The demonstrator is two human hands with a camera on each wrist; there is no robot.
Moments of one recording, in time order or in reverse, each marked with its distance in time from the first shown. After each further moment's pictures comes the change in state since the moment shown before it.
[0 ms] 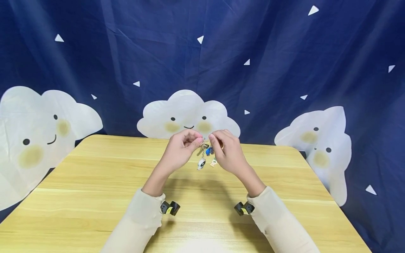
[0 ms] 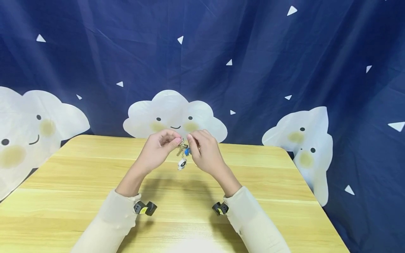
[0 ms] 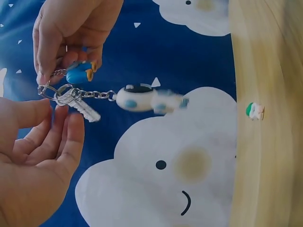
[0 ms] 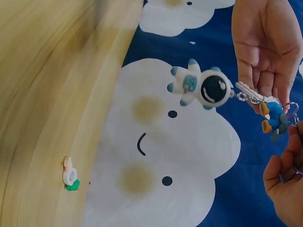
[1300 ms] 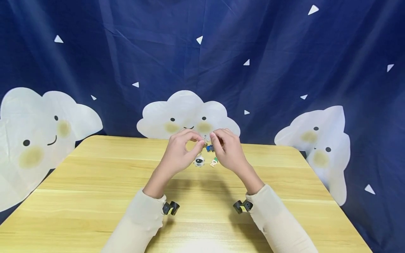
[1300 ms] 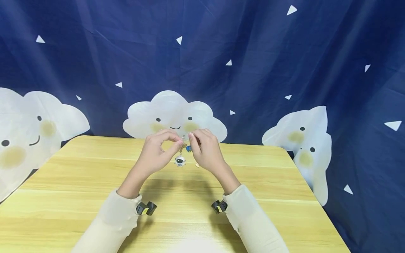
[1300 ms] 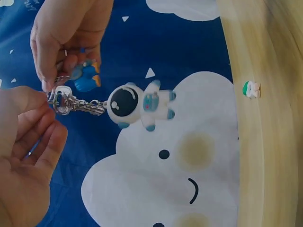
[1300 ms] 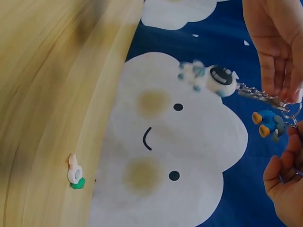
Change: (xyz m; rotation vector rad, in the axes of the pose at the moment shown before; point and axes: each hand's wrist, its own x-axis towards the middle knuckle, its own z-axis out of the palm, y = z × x) left_hand 0.000 0.001 0.003 0.327 0.112 0.417; right_hand 0.001 0.008 0.001 -0.010 -0.028 0.077
